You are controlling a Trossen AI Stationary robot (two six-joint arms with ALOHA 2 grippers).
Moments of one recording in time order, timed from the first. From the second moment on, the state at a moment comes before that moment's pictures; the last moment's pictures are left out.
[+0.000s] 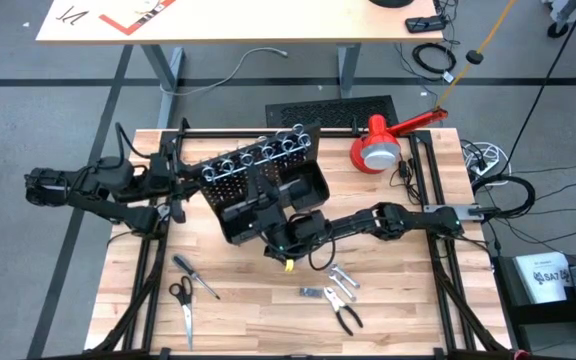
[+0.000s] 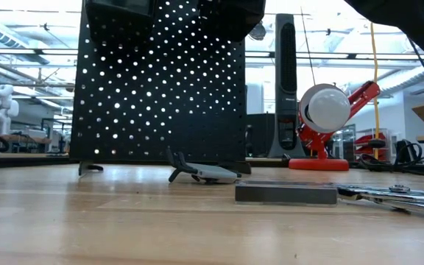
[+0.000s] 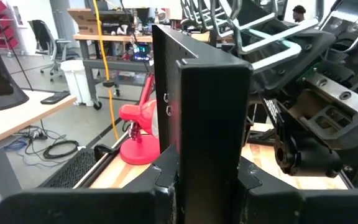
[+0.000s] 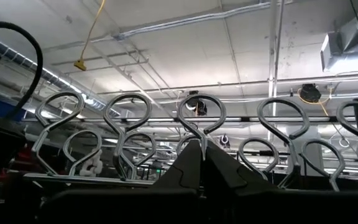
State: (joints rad) left arm -0.16 0.60 0.89 -0.34 -0.38 -0.02; right arm 0.21 2.51 2.30 1.57 0.83 -1.33
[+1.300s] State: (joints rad) left arm -0.16 0.56 0.89 -0.23 -0.42 0.05; right arm 0.20 2.51 2.30 1.57 0.71 -1.24
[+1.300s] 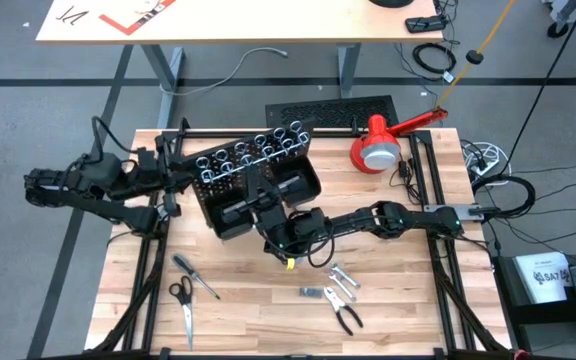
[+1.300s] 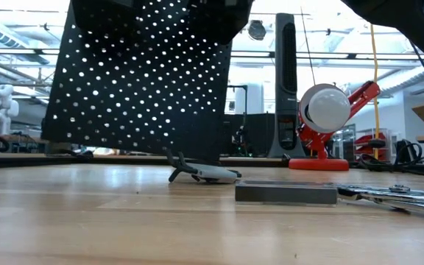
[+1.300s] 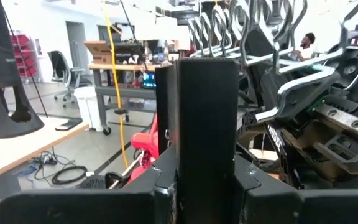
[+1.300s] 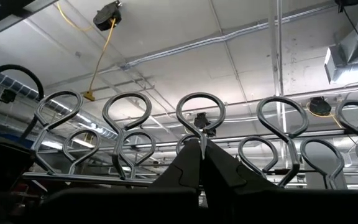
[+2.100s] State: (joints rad) left arm -0.16 0.56 0.88 -0.27 -0.47 0.05; right arm 0.14 2.54 2.30 1.57 0.67 -1.14
